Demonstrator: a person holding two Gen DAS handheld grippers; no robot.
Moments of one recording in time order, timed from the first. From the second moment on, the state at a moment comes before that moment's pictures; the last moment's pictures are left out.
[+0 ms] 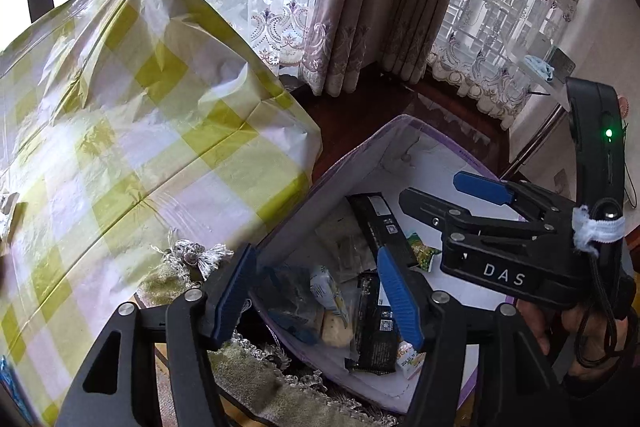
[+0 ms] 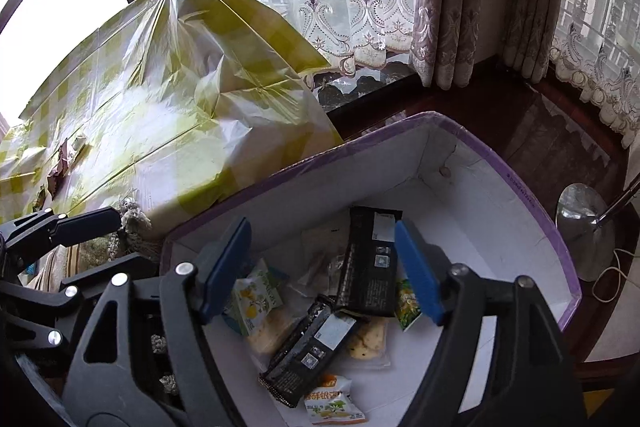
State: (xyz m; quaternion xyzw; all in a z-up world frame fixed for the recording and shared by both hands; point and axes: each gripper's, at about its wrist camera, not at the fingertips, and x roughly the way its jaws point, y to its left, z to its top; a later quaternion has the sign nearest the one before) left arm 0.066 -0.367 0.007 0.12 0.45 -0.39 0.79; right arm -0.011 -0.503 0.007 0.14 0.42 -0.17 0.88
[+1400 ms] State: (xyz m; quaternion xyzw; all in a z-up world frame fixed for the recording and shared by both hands) left arm 0.106 -0.095 0.045 -0.11 0.37 -0.17 0.91; right arm 0.024 -0.369 0.064 0.08 0.34 -0.08 0.93
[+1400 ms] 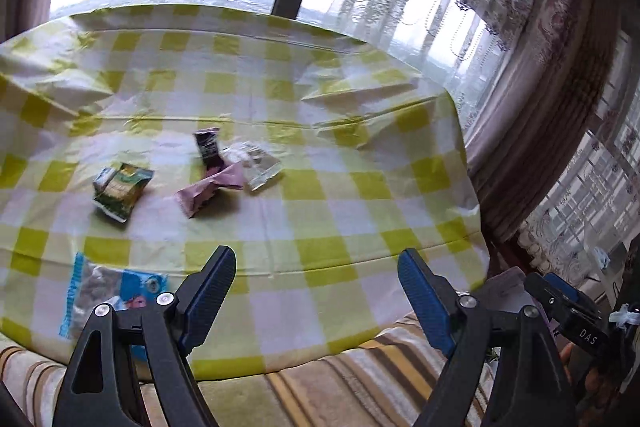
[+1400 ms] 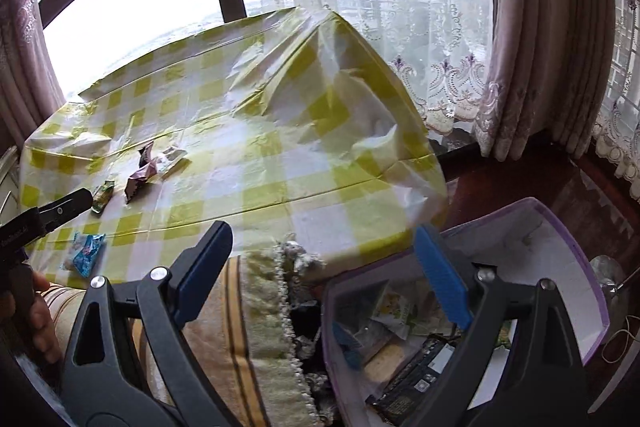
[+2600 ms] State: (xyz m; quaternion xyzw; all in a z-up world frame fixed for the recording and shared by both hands) left arm 0.169 0.005 -0.017 -0.09 0.54 -0.05 0.83; right arm 0.097 -0.251 0.035 0.05 0.40 0.04 0.91
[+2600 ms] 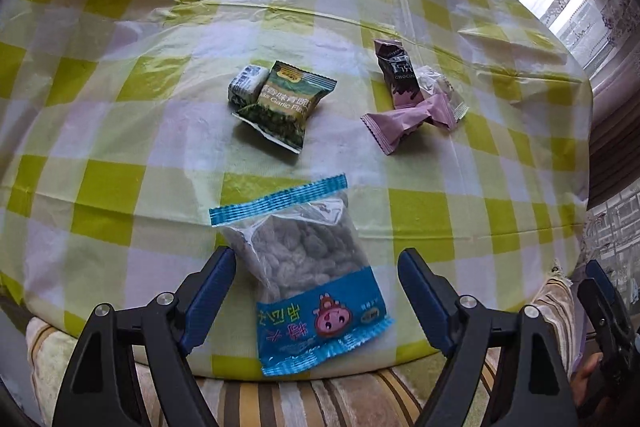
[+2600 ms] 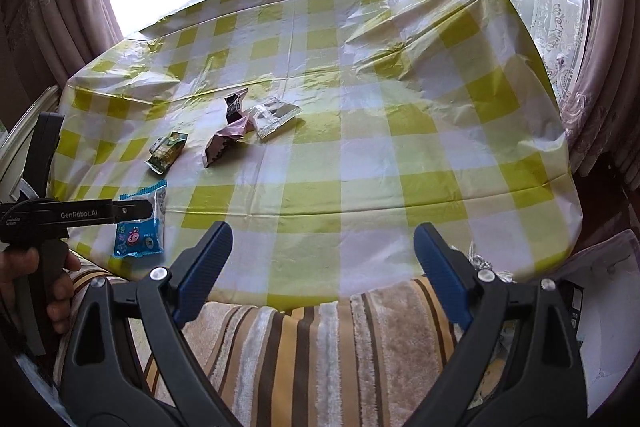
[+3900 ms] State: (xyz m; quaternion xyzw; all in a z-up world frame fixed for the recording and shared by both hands) left arm 0.171 0.054 -0.023 -0.16 0.47 -0.01 0.87; right arm 0.251 -0.134 -0.026 0.13 0.43 -0.02 0.89
